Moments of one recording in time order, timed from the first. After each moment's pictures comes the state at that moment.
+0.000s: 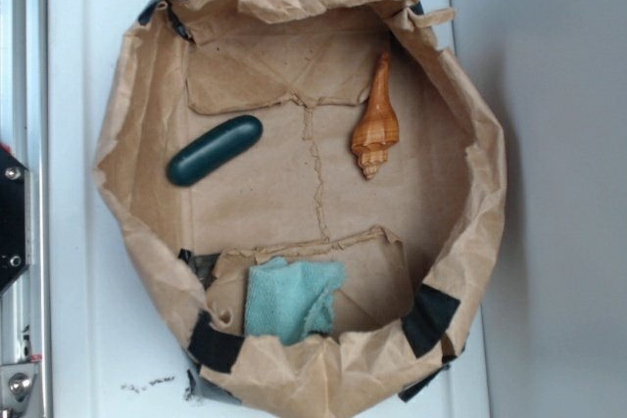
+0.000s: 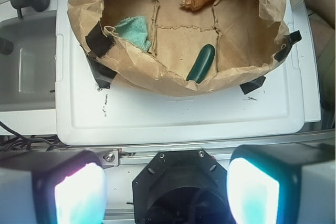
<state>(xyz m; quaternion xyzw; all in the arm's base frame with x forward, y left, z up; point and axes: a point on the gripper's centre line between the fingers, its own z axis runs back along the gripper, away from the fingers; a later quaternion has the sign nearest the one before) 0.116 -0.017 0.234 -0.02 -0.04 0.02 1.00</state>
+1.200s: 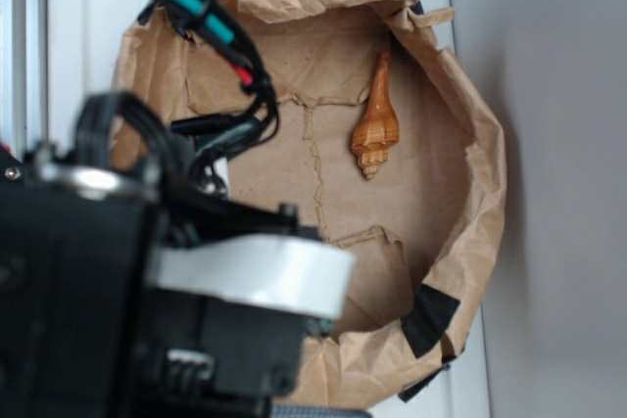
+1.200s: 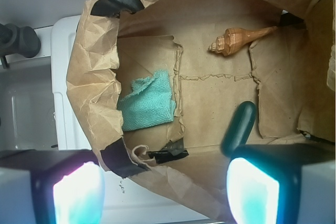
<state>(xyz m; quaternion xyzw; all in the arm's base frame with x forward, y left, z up) 0.221 -0.048 0.190 -0.02 -0.04 0.05 1.00</state>
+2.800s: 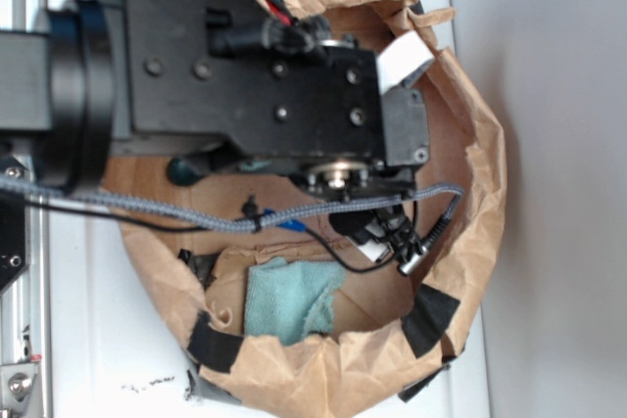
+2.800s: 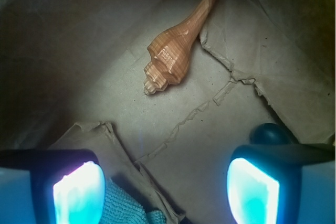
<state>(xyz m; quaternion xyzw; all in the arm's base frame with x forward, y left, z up) 0.280 0.005 0.094 -0.03 -0.05 0.38 0.92</state>
